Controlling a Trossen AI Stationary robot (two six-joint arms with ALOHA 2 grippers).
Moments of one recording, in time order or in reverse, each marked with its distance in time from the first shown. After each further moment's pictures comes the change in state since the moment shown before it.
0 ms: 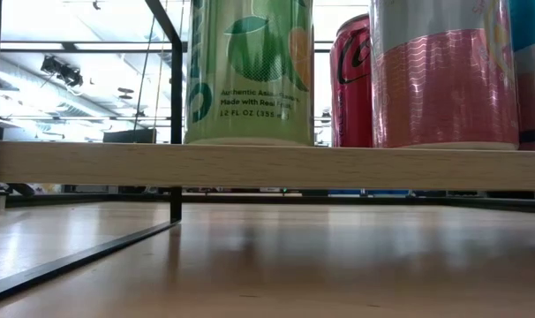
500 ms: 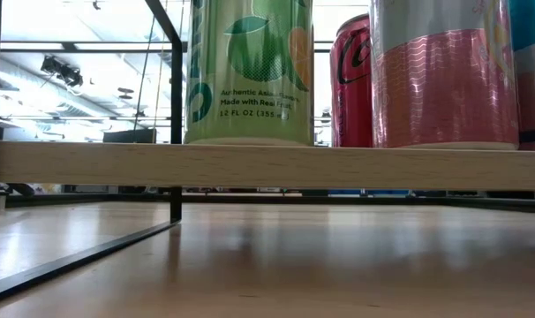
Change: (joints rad) left arm -0.006 0.000 0.000 0.035 -0.005 -0.080; right arm 0.000 0.000 0.000 0.000 0.000 0.000
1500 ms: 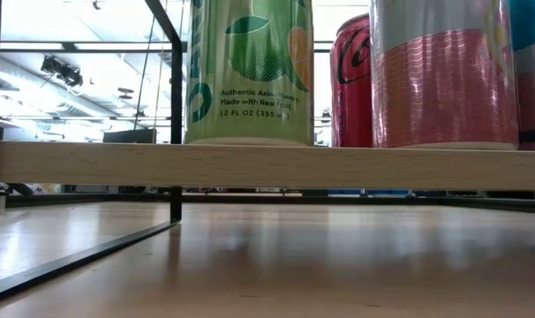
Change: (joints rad) left arm 0.073 -0.211 0.138 -0.287 -0.238 -0.413; right arm -0.009 -0.163 -0.203 0.091 -0.034 -0.011
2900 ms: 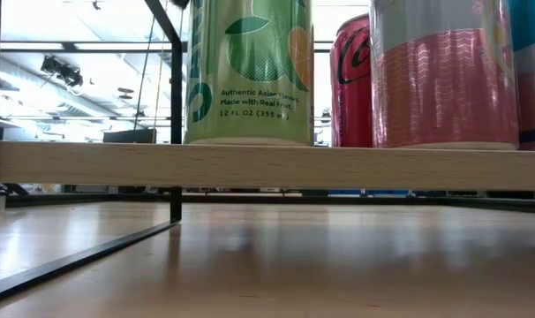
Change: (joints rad) left arm 0.275 -0.835 -1.314 1.248 0.122 0.163; right arm -0.301 -0.783 -0.593 0.284 -0.411 -0.025
